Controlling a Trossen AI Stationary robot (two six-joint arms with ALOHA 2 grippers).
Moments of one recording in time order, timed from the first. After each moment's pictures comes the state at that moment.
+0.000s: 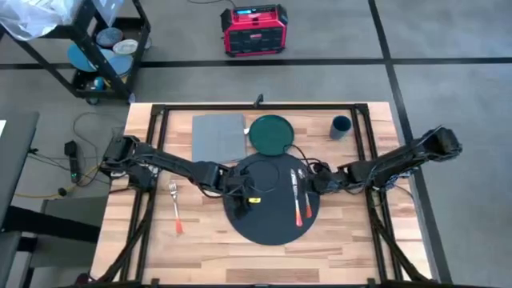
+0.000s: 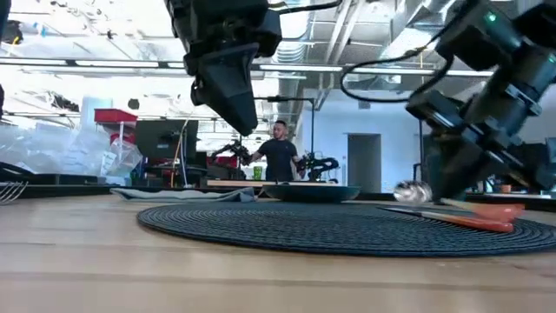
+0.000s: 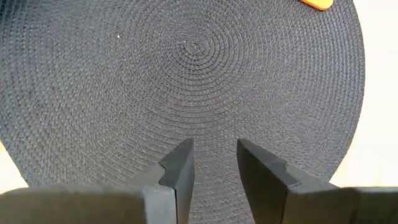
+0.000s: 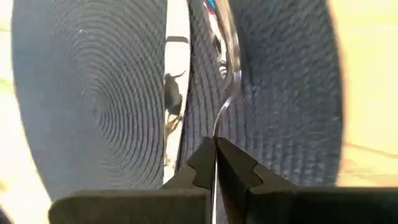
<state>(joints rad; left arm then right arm) -0.19 1.72 1.26 -0.63 -0.13 -0.54 0.19 1.26 0.39 -0.05 0.19 1.60</state>
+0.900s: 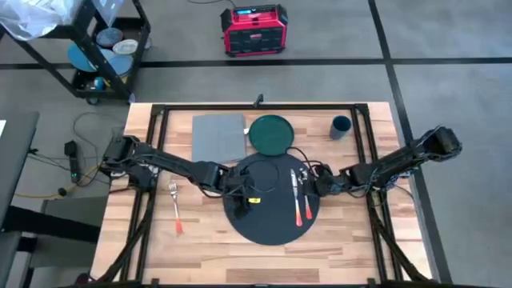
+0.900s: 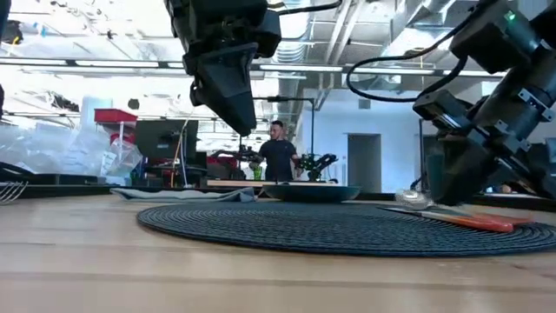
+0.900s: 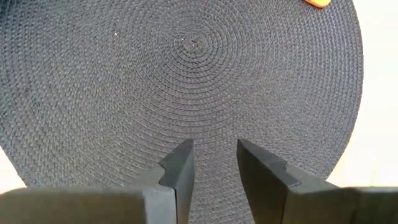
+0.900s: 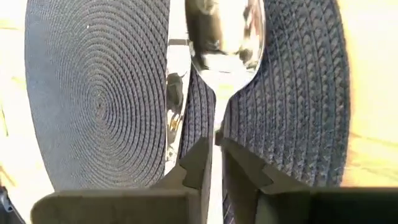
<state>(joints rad) -0.19 1.72 1.26 -0.63 -0.12 -0.54 0.25 1.26 0.37 -0.03 0.27 1.65</state>
